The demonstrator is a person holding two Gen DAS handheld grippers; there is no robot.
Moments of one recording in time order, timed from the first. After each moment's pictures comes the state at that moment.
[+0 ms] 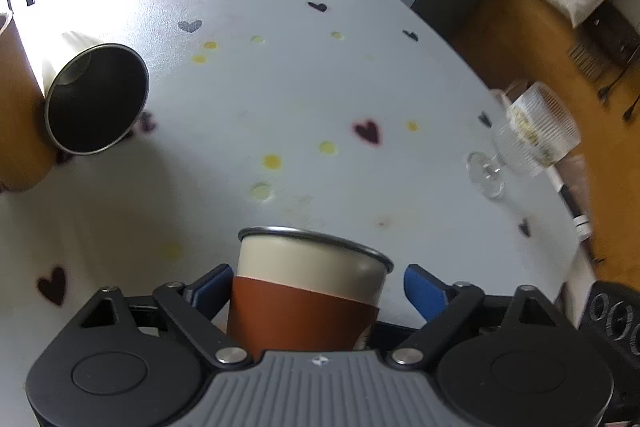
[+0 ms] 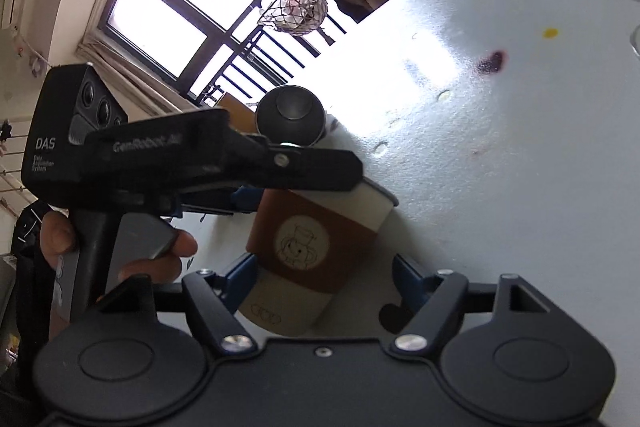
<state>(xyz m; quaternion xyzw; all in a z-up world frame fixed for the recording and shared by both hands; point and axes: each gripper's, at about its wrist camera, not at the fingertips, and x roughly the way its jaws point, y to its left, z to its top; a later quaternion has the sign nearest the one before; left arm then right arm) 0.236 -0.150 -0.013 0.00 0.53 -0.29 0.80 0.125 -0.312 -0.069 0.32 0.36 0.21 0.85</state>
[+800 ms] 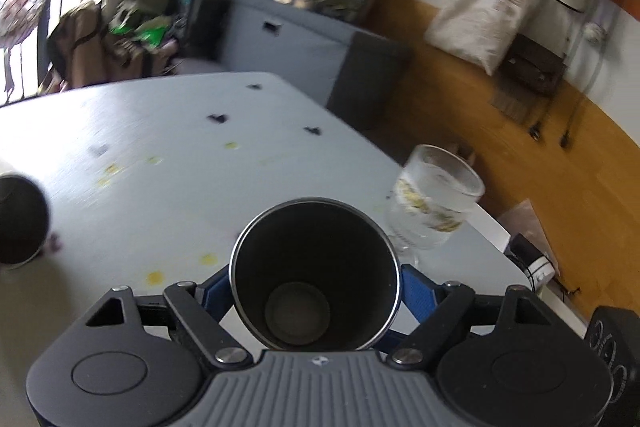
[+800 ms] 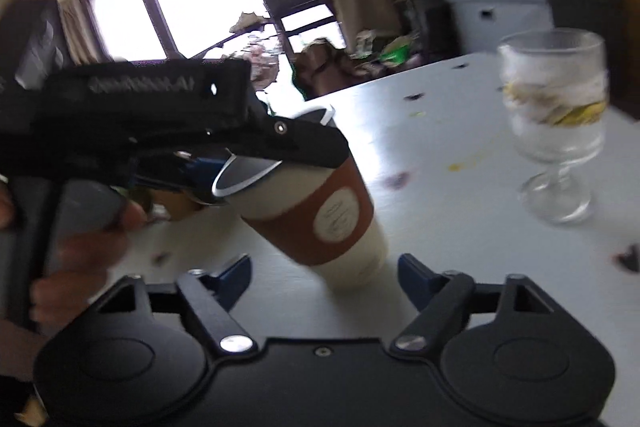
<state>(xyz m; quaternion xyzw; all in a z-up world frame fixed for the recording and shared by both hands) 0.194 -0.210 0.011 -0.02 0.35 -0.37 0.86 0.089 -0.334 -0.051 0.14 0.27 0.07 0.95</state>
